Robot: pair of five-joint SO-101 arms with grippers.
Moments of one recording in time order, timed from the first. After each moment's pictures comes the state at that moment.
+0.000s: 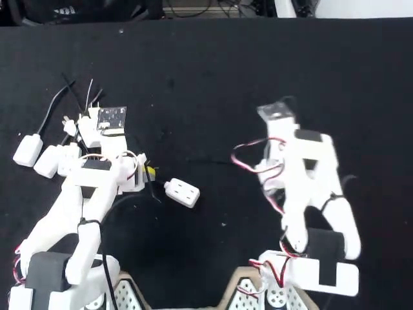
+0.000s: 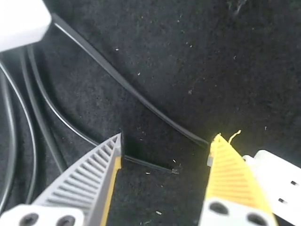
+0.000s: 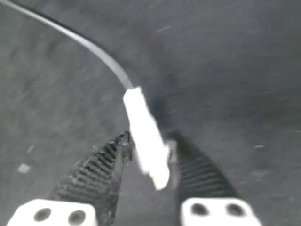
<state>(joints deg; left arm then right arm) -0.4 -19.6 57.5 36.8 4.8 6.1 -6.7 39.3 67.5 20.7</state>
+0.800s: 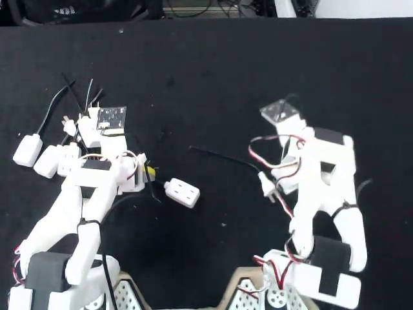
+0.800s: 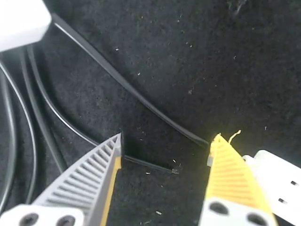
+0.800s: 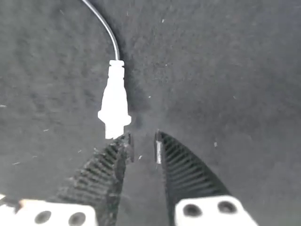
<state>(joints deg) -0.4 -19.6 57.5 36.8 4.8 14.9 -9.7 39.3 65.1 43.8</state>
